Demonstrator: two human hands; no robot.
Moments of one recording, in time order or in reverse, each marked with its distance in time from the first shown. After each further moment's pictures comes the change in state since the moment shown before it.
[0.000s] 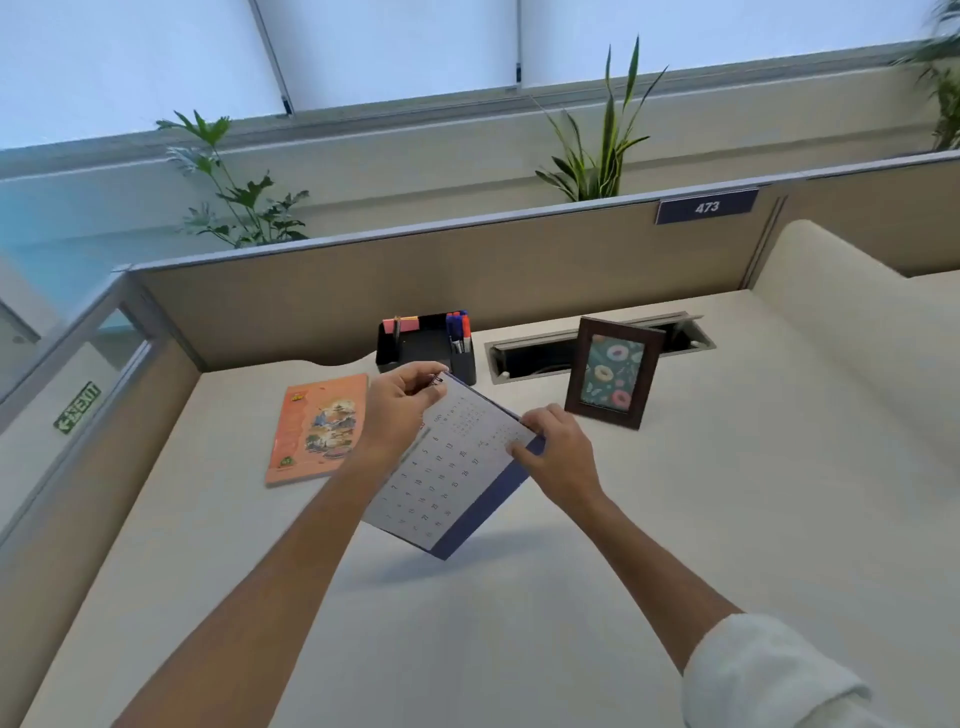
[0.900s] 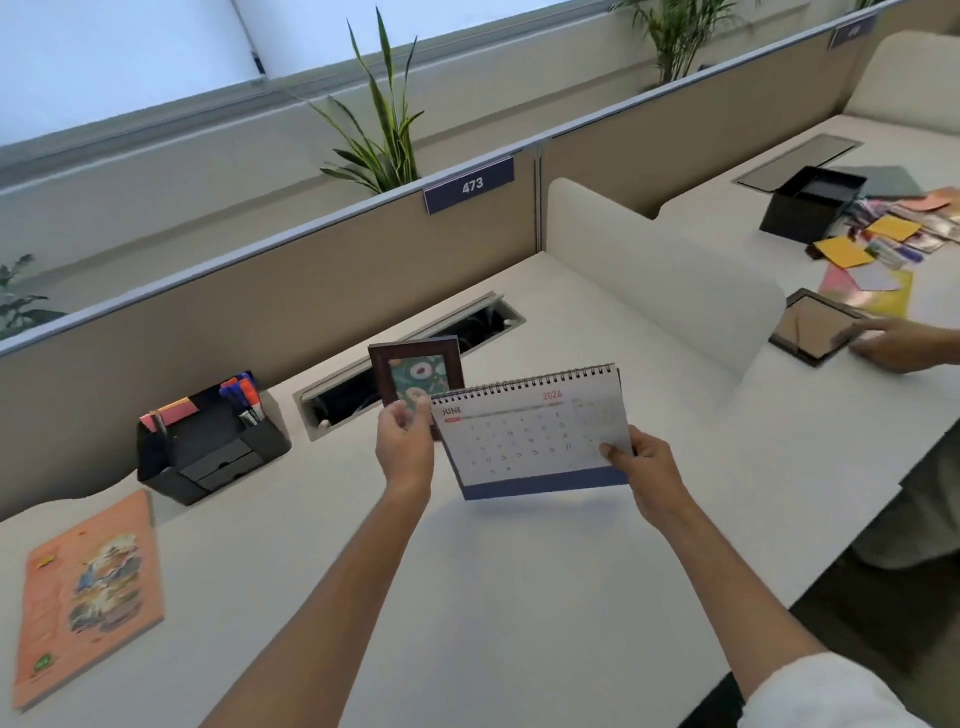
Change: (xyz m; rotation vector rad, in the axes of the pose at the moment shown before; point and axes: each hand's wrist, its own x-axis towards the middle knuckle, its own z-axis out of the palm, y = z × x) left_hand 0.038 -0.022 0.280 -0.038 -0.009 -0.294; right_hand -0.071 0.222 -0.196 0.824 0.365 0.640
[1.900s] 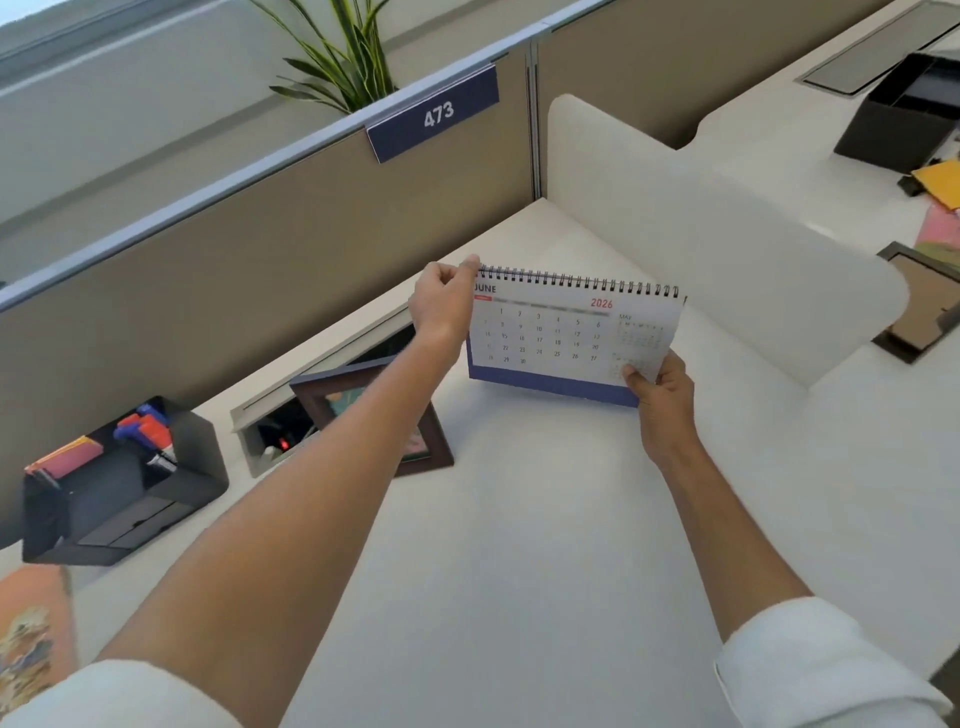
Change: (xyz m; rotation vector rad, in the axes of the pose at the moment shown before) left_hand 0.157 0.086 0.186 0.124 -0.185 0.036; right_hand 0.201 0.019 -0.021 0.139 0.294 0.015
